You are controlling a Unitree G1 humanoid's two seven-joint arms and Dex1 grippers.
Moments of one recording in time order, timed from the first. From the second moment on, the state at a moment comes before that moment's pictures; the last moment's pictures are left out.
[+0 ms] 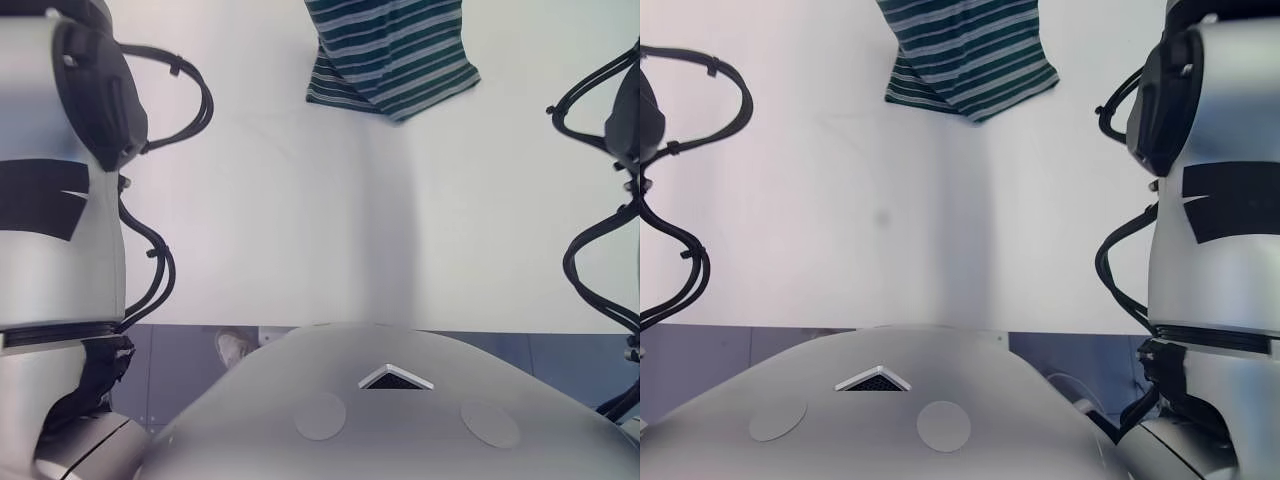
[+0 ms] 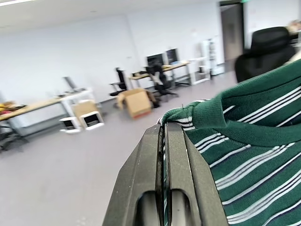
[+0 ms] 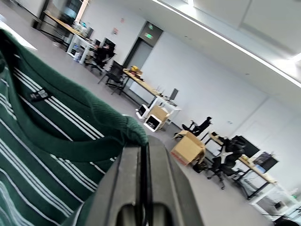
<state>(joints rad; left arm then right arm) -1.50 0.42 0.08 1.34 -0.07 -0.05 -0.46 -1.52 -0.42 0.08 1.24 -0.09 -0.14 0.54</state>
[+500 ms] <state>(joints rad) -1.46 0.65 0.06 1.17 -0.08 0.12 -1.10 -1.33 -0.62 0.17 0.98 -0.12 -0.30 1.11</state>
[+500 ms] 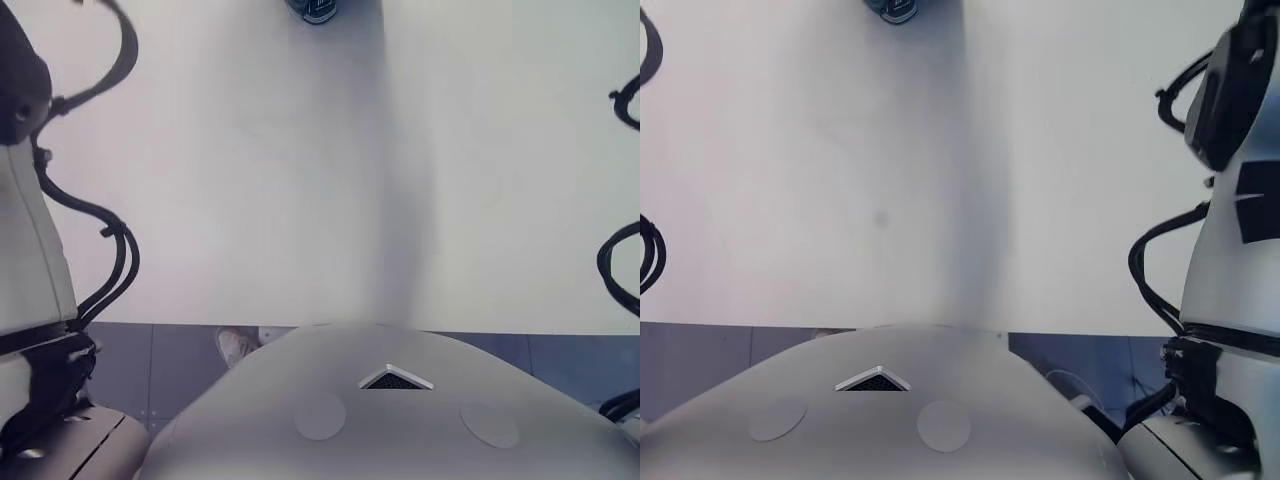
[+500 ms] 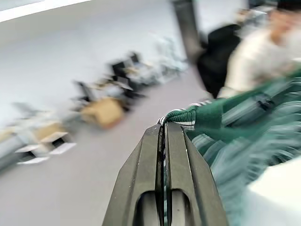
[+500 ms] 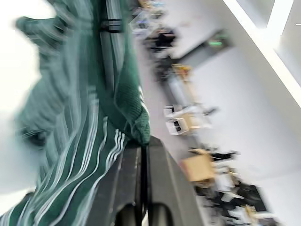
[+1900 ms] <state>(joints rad) -0.40 0.45 -0.38 0.15 -0.02 0.25 -0.93 -0.28 -0.91 0.40 -0.04 -0.08 0.30 1.12</state>
